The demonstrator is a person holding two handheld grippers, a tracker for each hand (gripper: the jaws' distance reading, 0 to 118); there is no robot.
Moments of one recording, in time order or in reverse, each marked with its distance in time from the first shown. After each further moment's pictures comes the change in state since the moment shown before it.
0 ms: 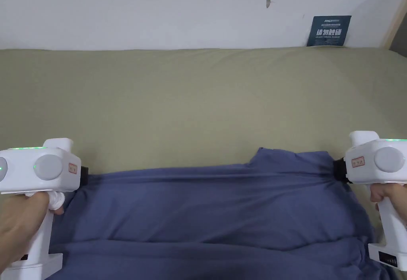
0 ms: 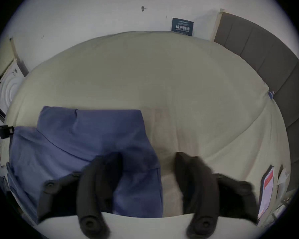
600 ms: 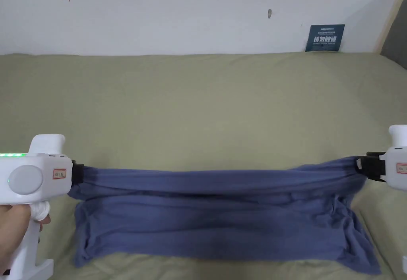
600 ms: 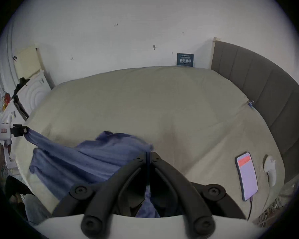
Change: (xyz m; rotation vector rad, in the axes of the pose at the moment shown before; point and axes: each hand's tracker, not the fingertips) left arm -0.045 -0.120 0.177 0.180 -0.057 -0.028; right arm 0.021 -0.107 0.196 0.187 0.139 0.004
